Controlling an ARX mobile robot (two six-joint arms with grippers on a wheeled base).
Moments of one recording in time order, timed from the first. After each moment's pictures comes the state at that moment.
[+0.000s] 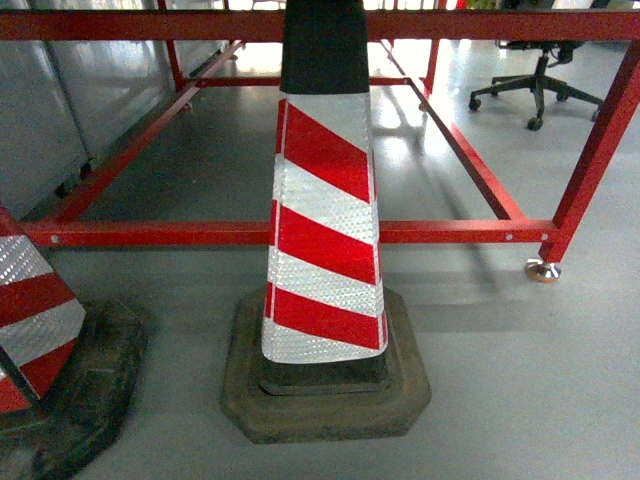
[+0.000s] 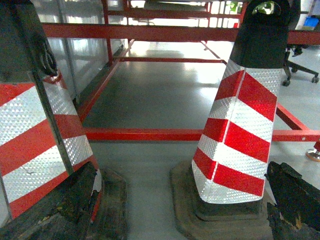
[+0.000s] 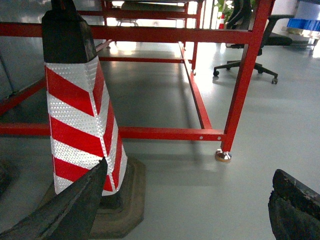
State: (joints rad) left arm 0.00 0.01 0.01 0.00 0.00 -0.01; right arm 0.00 0.01 0.01 0.00 0.00 -0.01
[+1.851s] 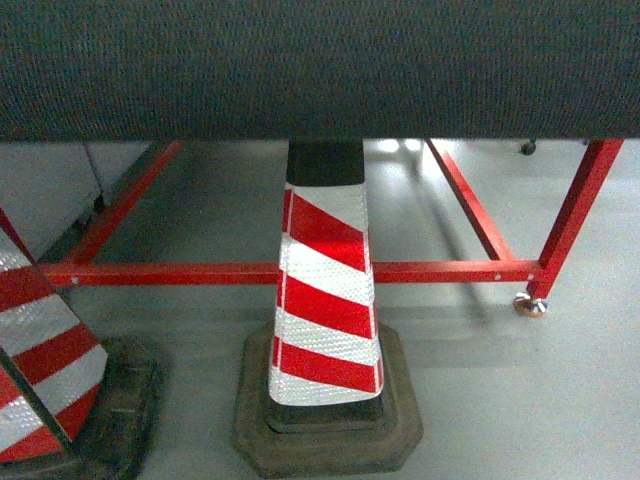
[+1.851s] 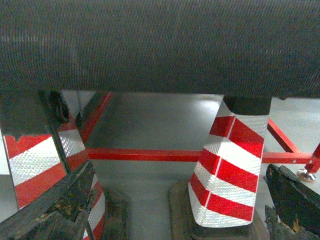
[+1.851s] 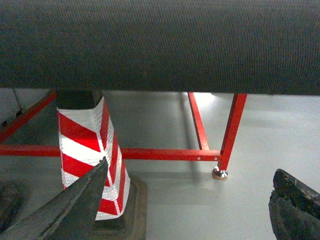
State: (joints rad) left arm 0.00 0.01 0.01 0.00 0.00 0.00; right arm 0.00 0.01 0.01 0.00 0.00 0.00
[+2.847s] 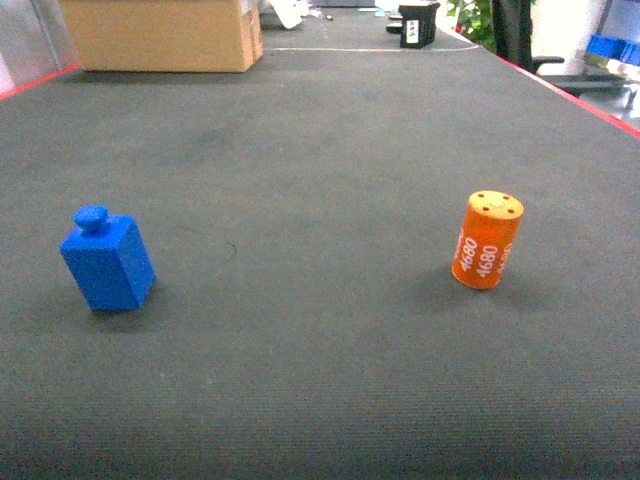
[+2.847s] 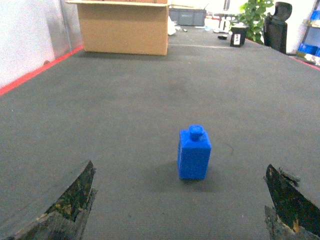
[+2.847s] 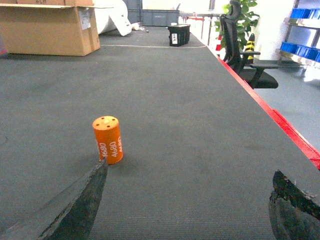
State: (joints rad) left arm 0.00 0.01 0.01 0.00 0.00 0.00; right arm 0.00 0.01 0.01 -0.01 0.00 0.00
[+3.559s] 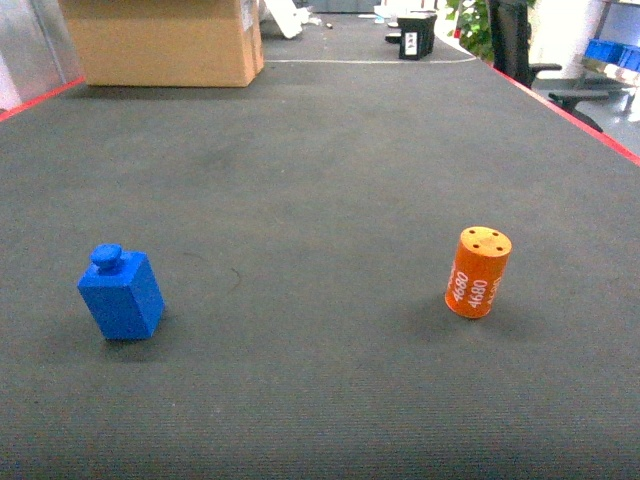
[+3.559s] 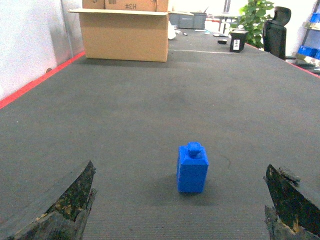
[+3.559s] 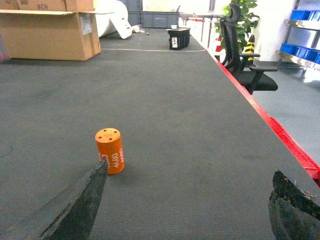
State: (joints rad) left arm 0.00 0.01 0.01 0.00 0.00 0.00; right arm 0.00 0.01 0.01 -0.01 0.00 0.00
